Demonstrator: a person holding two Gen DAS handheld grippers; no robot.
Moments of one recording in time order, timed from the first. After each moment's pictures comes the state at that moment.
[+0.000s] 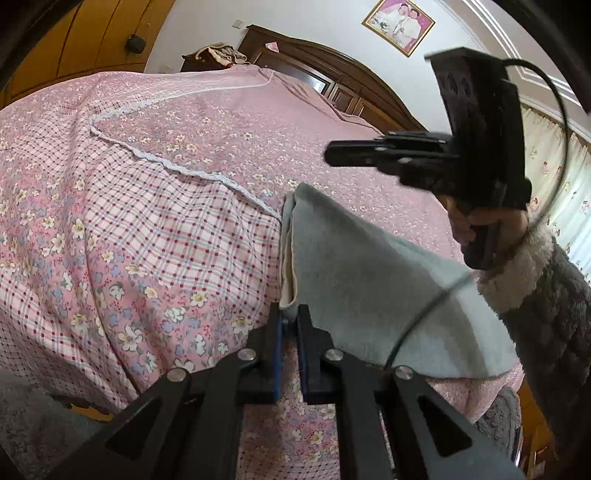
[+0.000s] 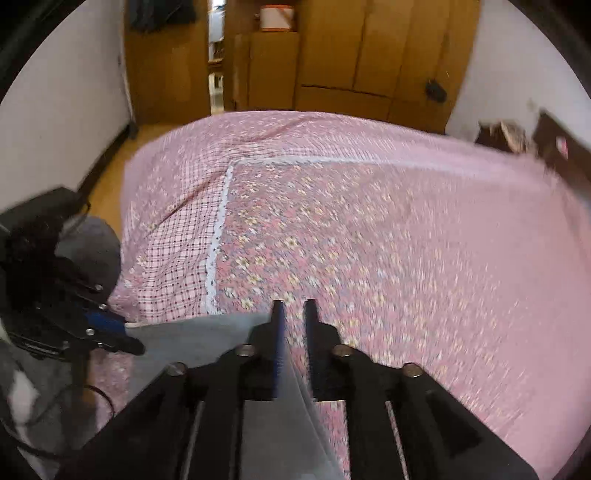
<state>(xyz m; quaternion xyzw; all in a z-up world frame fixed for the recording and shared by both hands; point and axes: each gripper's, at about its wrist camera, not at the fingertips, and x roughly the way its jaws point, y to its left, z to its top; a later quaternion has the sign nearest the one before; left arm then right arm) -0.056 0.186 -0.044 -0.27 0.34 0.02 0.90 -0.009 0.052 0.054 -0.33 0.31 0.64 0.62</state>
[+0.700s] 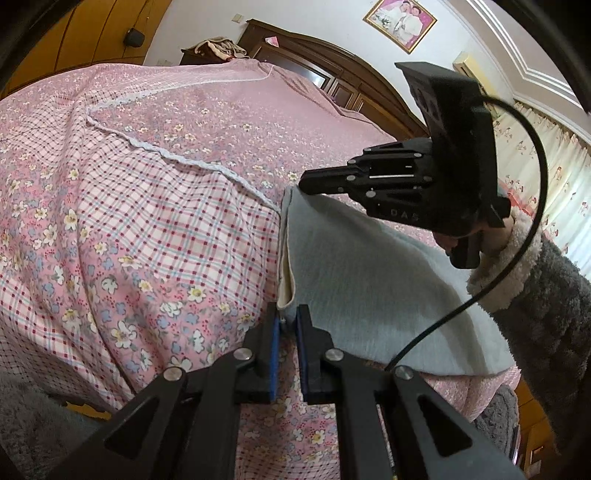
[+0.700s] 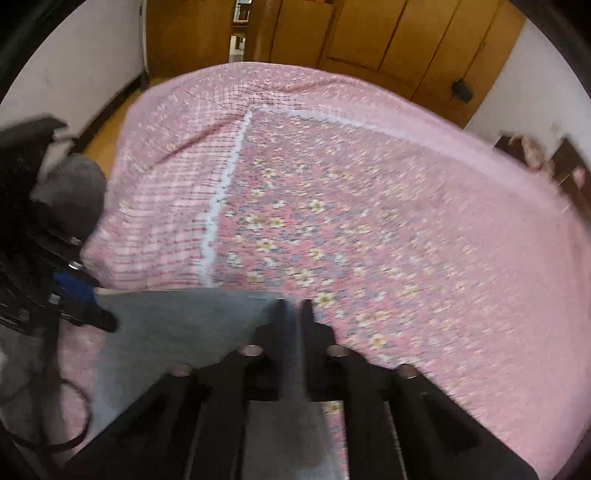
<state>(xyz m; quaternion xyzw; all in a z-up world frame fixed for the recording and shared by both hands) -0.053 0.184 -0.060 -0.27 0.35 0.01 0.90 -0.039 0.073 0.018 -0.42 0.31 0.64 0.57</state>
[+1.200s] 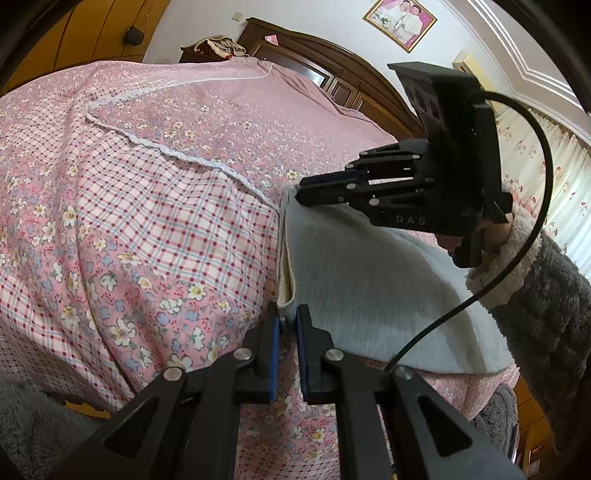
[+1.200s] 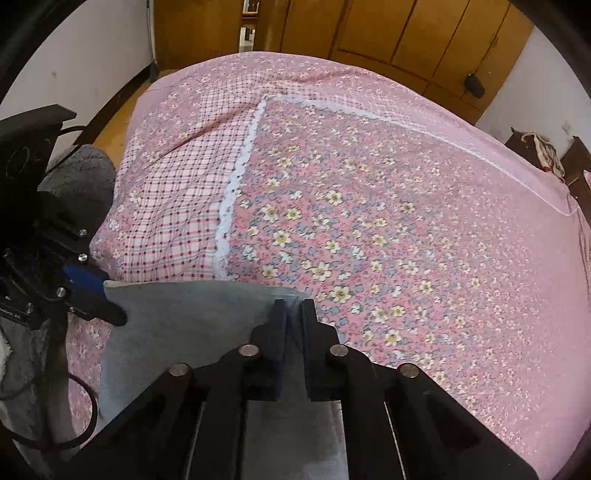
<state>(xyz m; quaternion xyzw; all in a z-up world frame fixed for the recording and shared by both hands) -0.055 0.184 -0.063 -0.27 0.35 0.01 0.89 -0.048 0.066 0.017 -0.45 0.29 0.62 0.58</state>
